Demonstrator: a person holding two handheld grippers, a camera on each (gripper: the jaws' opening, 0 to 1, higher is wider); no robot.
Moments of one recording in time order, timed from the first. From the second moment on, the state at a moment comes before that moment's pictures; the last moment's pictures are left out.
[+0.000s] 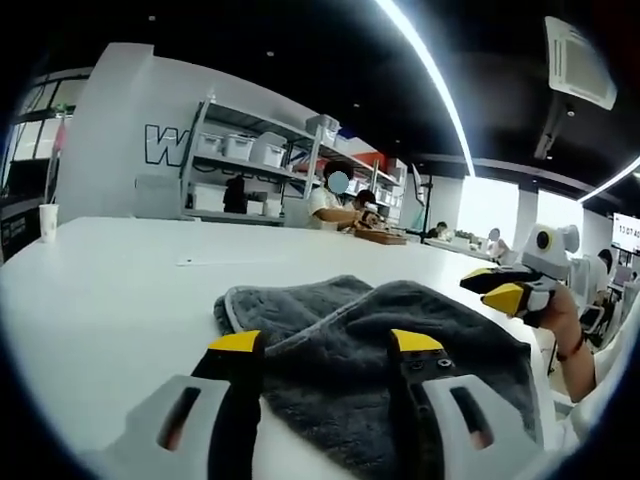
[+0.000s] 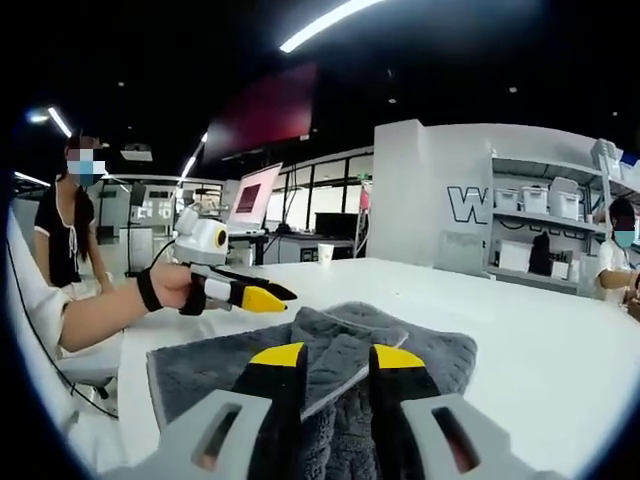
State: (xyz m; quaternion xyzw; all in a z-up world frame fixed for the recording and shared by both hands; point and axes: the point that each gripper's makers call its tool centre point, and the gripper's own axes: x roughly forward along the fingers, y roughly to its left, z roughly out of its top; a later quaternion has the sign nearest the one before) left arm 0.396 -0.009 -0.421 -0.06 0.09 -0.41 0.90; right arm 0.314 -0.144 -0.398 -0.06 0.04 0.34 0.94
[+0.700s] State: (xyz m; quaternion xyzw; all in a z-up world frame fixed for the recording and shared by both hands) left arm 0.404 -0.015 -0.413 -0.08 0.08 -0.41 0.91; right arm 0.327 -0.142 -0.396 -0.06 0.03 0.34 0.94
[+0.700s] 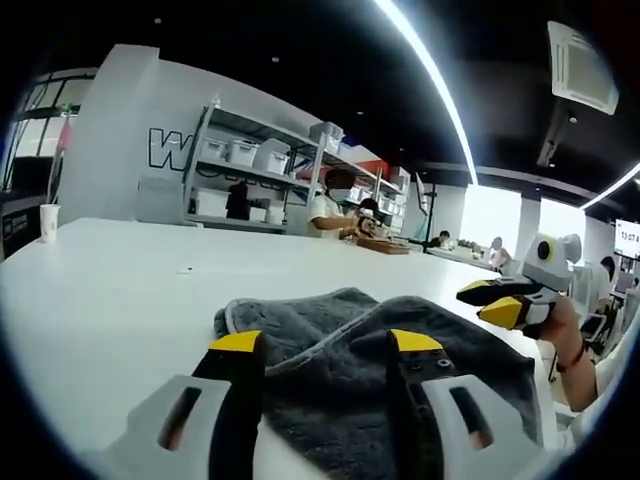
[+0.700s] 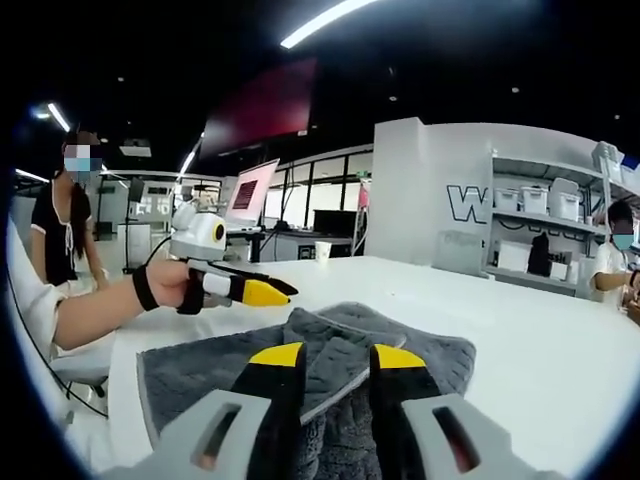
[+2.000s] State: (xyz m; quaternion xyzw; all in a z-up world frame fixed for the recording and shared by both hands) left arm 0.420 -0.030 -0.419 -0.06 0.07 -0.39 0.92; right arm 0.343 -0.138 -0.391 -0.07 0.04 0.34 0.94
